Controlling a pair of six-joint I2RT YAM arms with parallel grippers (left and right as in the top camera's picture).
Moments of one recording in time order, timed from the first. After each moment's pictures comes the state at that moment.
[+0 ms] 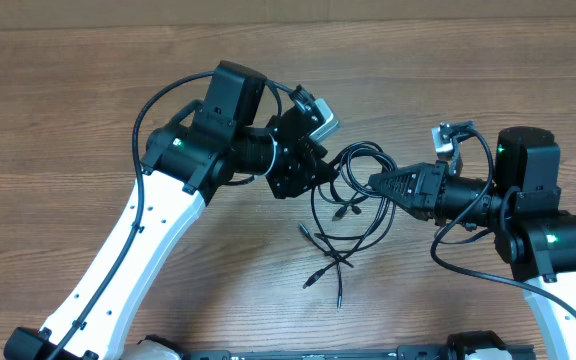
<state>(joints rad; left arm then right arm) -0.46 1.50 1.48 -0.88 0.73 0.31 0.09 1.03 1.02 -0.73 -0.97 0.72</state>
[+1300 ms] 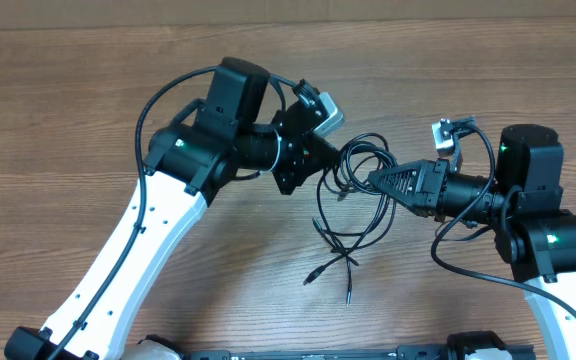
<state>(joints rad) -0.47 1.50 1.48 -0.78 0.80 0.27 0.09 1.03 1.02 -0.68 -1.00 0.71</state>
